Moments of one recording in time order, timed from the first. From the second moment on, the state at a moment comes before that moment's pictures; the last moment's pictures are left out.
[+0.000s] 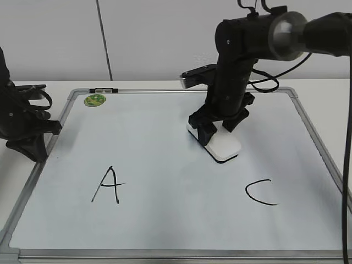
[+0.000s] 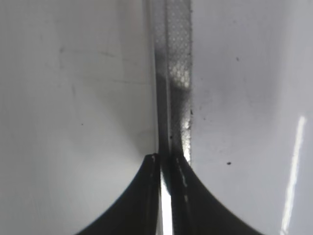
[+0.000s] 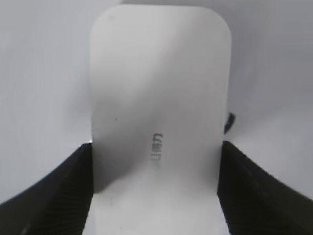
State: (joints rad) left arm -0.05 2.09 -1.39 -0.14 0.90 0.05; right arm 0.41 2.27 -1.84 0.02 1.09 -0.17
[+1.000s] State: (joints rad) left arm -0.05 2.09 -1.39 -0.14 0.90 0.05; right arm 0.29 2.27 -1.84 0.03 1.11 -0.17
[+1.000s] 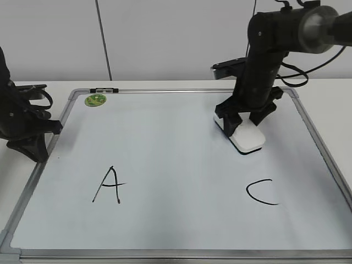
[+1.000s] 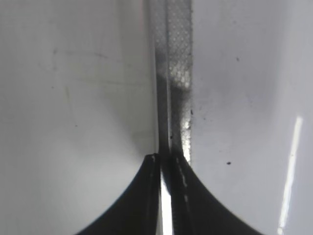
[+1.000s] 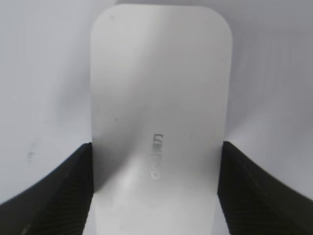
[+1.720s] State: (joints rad) left arm -0.05 2.09 -1.39 -0.14 0.90 0.05; right arm 0.57 2.30 -1.99 0.10 1.21 -0.24
